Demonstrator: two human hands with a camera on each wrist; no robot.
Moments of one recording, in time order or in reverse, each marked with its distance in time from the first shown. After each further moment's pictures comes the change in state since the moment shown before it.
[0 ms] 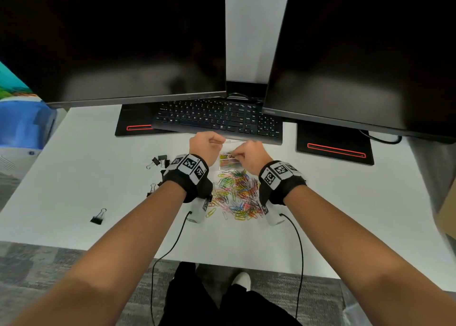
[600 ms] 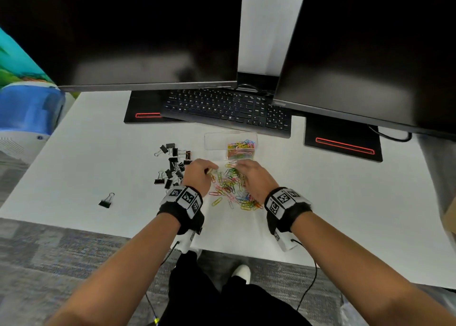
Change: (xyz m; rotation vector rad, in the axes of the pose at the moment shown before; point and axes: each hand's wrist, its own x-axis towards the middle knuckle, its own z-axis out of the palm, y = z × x) left_hand -0.067 -0.079 0.007 0.167 -0.064 0.009; right_hand -0.052 0.014 0.068 -0.128 -0.085 -0.081
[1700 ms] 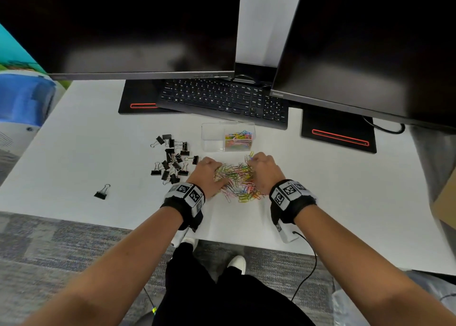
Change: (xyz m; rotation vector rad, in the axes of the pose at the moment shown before) left_hand -0.009 -0.005 0.024 0.160 -0.252 0.078; right_hand -0.014 0.014 -0.009 -0.178 -0.102 0.234
